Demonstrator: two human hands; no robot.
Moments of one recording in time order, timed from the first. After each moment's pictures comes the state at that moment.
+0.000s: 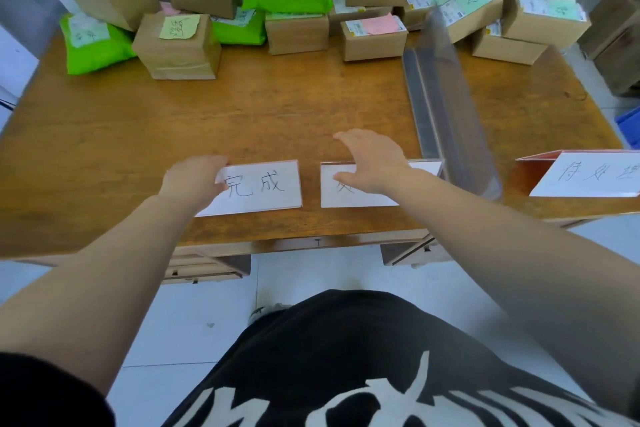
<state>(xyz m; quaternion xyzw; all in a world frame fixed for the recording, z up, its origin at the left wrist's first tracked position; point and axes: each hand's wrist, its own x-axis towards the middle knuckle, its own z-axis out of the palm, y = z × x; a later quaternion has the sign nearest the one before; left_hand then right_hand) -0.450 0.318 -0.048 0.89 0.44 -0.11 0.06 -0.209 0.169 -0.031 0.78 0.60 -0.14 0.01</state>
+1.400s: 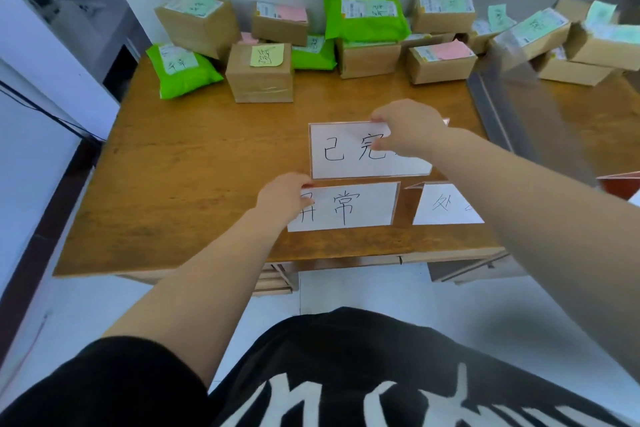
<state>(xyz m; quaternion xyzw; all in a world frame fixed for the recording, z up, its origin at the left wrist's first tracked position) -0.491 0.366 -0.051 0.89 0.39 -0.09 0.23 -0.299 0.282 0.046 0.81 0.58 -0.10 0.02</state>
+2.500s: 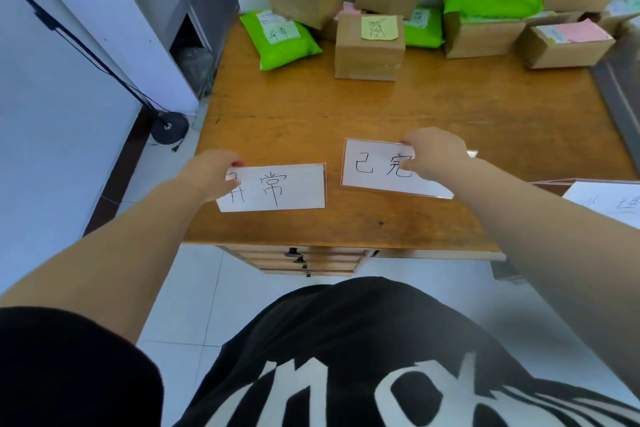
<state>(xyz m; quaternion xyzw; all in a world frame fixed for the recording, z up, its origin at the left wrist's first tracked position) -0.753 0.540 -0.046 0.87 0.45 -0.12 0.15 -0.443 0.380 -0.027 0.84 0.52 -0.14 0.07</state>
